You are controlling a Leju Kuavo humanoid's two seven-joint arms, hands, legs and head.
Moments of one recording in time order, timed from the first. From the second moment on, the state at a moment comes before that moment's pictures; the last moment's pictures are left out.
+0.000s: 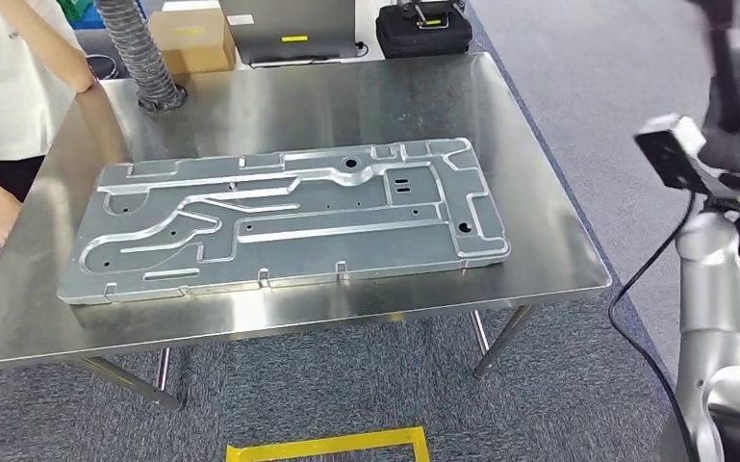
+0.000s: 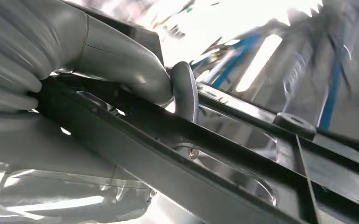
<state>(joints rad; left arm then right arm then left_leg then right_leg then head) -0.04 0.01 0.81 -0.21 -0.36 0.00 -0.23 -0.80 -0.36 -0.14 -1.10 0.99 -0.46 -0.30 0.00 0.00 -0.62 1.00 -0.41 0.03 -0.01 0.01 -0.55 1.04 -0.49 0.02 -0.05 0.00</state>
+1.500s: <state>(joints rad) -0.06 0.00 0.82 -0.21 -0.48 0.00 -0.31 -1.02 0.22 0.50 -0.33 1.41 -0.26 -0.24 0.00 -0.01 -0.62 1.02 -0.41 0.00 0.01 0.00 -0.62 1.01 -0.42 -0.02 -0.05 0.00</state>
